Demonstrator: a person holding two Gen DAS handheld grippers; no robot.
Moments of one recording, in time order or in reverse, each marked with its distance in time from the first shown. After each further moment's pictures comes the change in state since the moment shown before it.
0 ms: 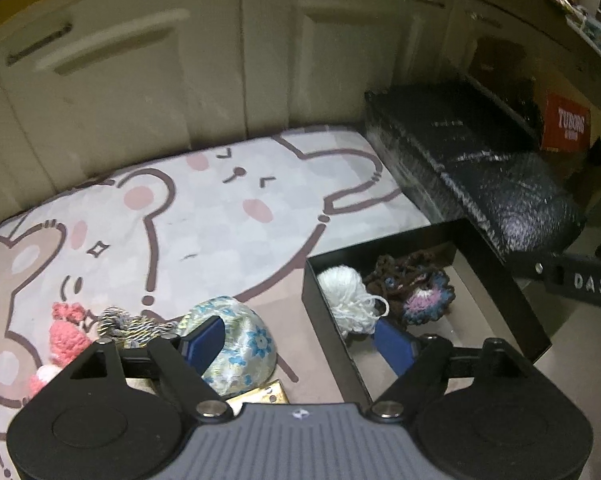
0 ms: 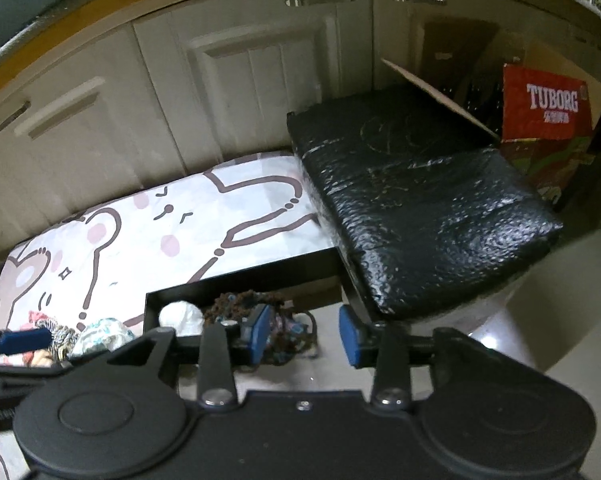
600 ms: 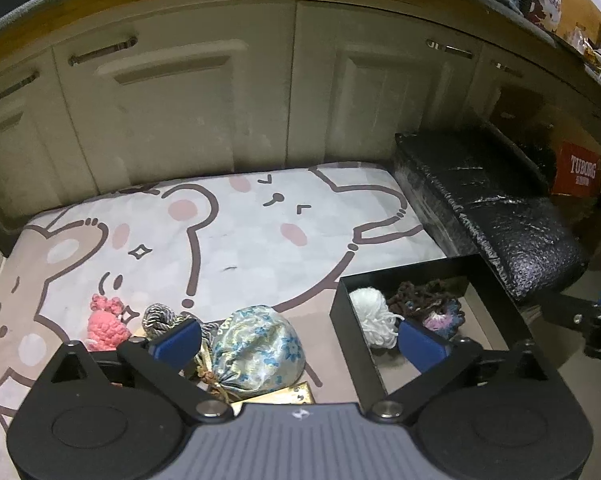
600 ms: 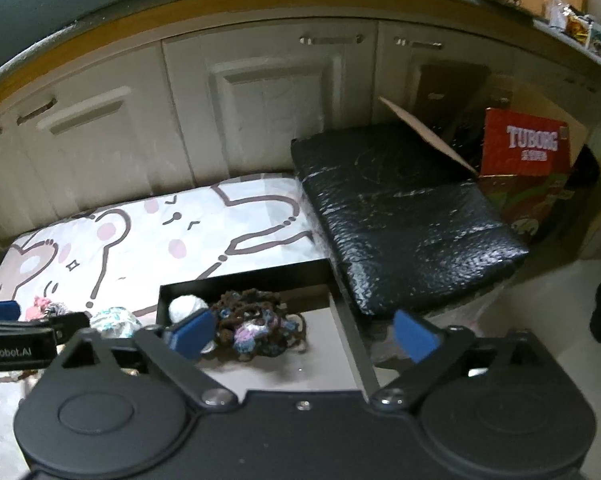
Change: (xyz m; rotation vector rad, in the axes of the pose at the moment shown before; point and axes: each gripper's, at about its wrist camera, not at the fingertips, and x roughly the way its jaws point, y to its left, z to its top) left arm -0.035 0.019 -0.010 -0.078 -0.095 0.050; right arm -0.051 0.010 -0.013 -0.066 -0.077 -0.051
